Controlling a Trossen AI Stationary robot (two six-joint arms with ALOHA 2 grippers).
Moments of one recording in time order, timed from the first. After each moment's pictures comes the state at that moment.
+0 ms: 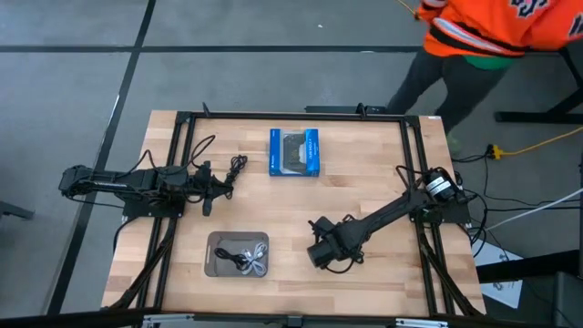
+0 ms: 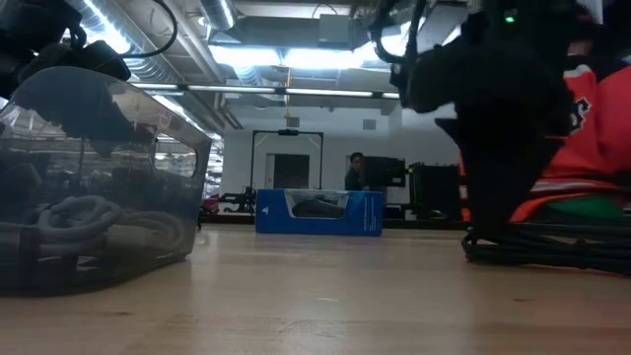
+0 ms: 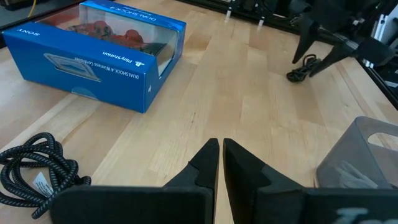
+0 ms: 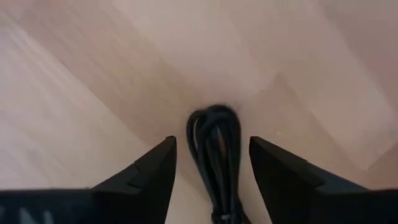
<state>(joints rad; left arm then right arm) 0.00 0.21 0.07 -0.18 -0.14 -0.29 0.47 1.99 1.40 -0.95 0.20 1.23</state>
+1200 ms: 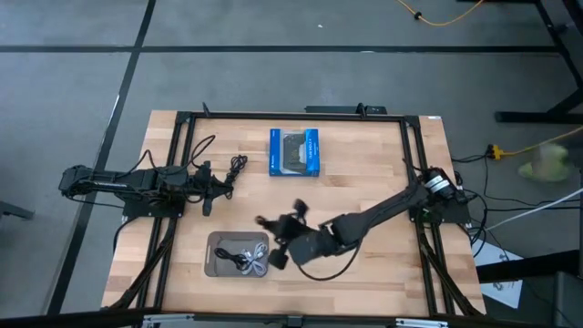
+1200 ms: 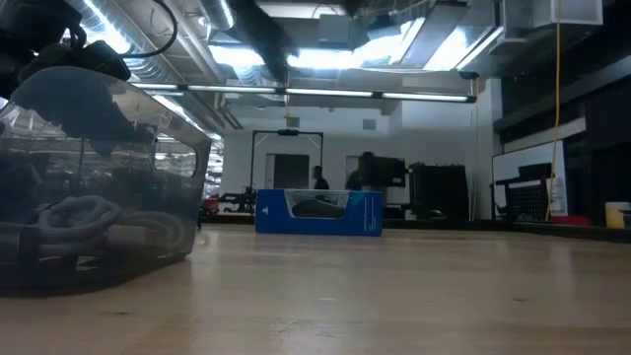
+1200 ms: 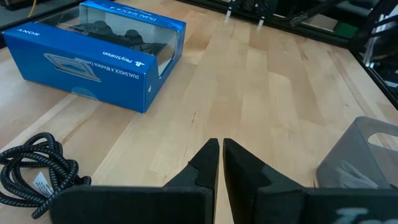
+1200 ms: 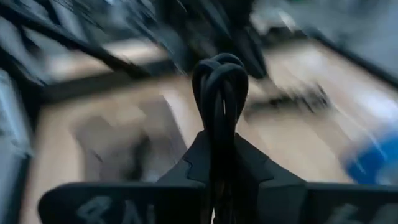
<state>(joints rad) 0.00 0.21 0.07 -0.18 -0.14 -0.29 0.44 1.99 1.63 -0.23 0.71 0.48</state>
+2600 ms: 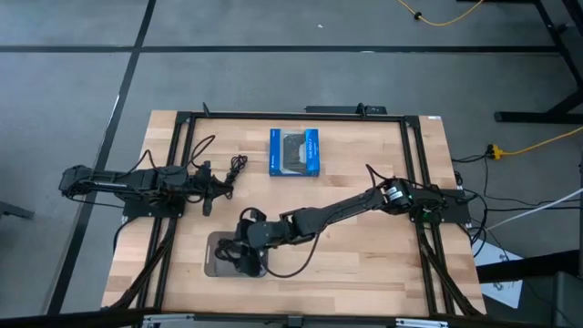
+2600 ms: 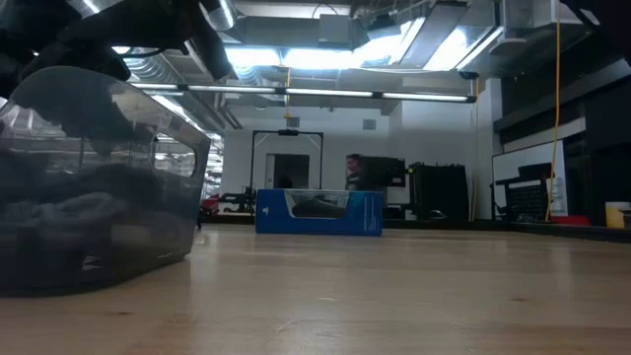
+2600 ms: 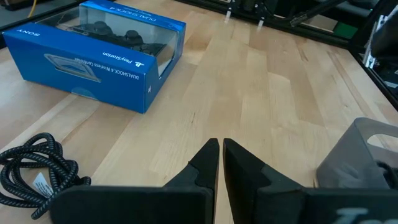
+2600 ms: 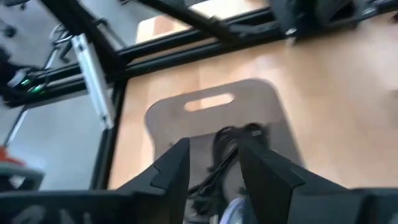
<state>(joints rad) 0.00 0.21 0.07 -0.17 -0.14 -0.29 0.31 2.36 2.07 -0.28 0.13 0.44</state>
